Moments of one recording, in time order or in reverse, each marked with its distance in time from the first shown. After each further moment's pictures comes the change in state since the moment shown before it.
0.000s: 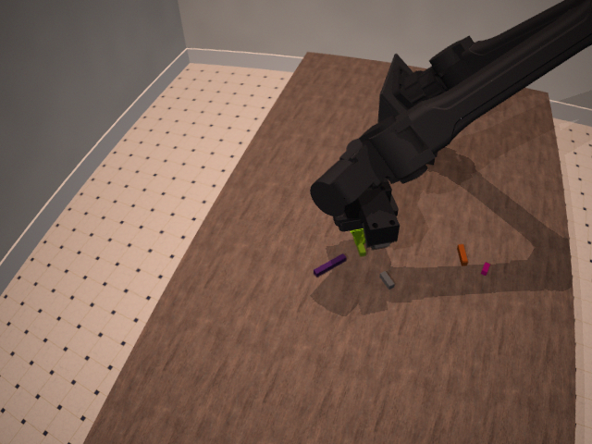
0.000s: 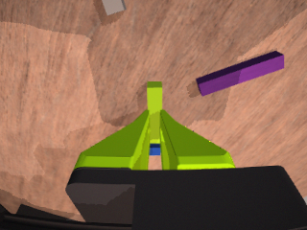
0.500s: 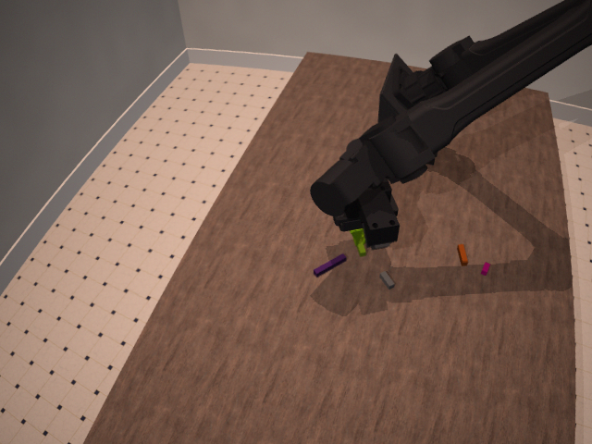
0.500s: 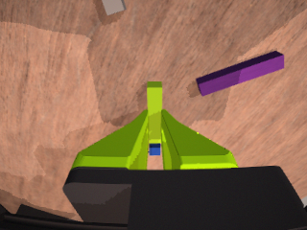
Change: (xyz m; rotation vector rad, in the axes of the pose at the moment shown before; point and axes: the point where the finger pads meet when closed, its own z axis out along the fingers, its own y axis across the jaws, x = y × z) arm 0.000 0.000 0.000 0.000 0.000 0.000
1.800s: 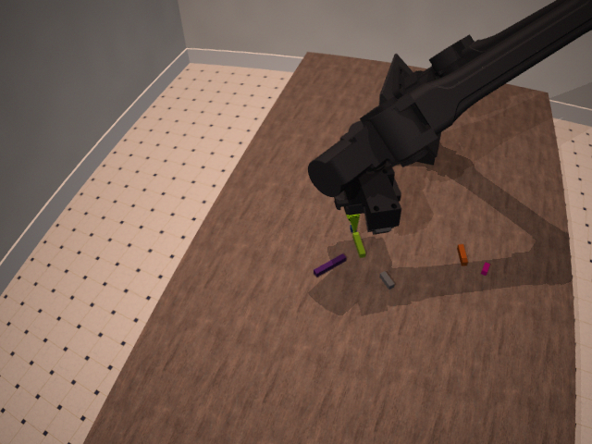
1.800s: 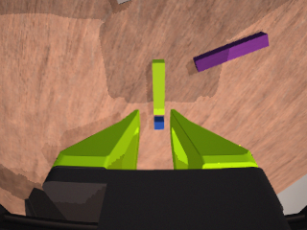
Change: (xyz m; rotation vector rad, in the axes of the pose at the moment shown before) arm 0.006 0.003 -0.029 -0.001 0.009 0.025
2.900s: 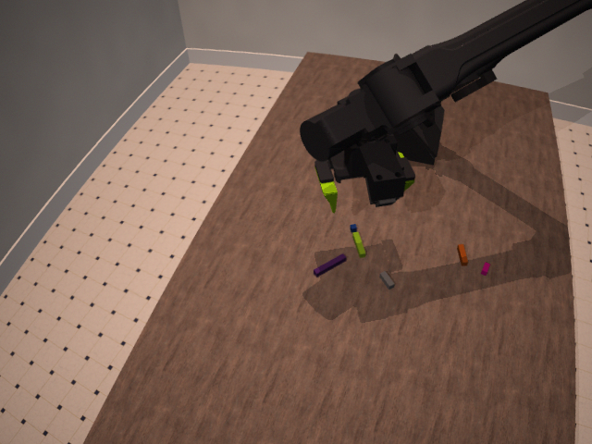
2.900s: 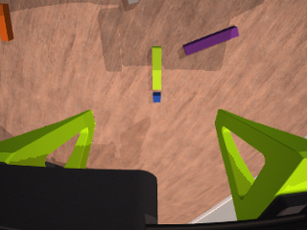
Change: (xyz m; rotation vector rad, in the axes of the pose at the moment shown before) arm -0.001 -0.002 -0.057 -0.005 -0.005 -0.015
